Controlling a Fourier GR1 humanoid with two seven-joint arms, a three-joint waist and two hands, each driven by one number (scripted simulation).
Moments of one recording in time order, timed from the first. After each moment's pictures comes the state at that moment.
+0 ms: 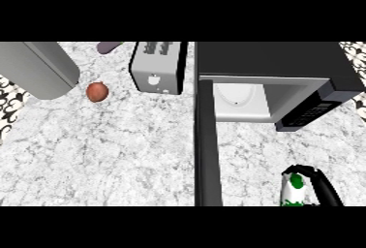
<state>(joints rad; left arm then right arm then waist) 1.22 0.14 -0.03 -2.30 0.29 -0.34 -0.76 -0.09 -0.25 -0.24 -0.70 0.53 -0.03 -1.06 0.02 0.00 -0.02</state>
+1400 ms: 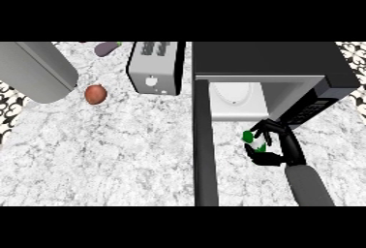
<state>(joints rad) 1.21 0.15 0.05 -2.22 0.35 -0.40 -0.75 -0.34 -0.11 -0.22 -0.75 0.45 -0.08 -0.98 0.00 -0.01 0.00</state>
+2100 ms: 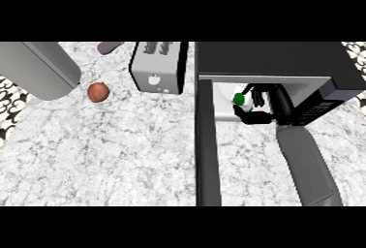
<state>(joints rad) 1.11 0.16 0.14 -2.17 0.41 -0.42 -0.68 -0.56 -0.10 -0.19 -0.88 0.48 -0.09 -0.56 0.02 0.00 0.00</state>
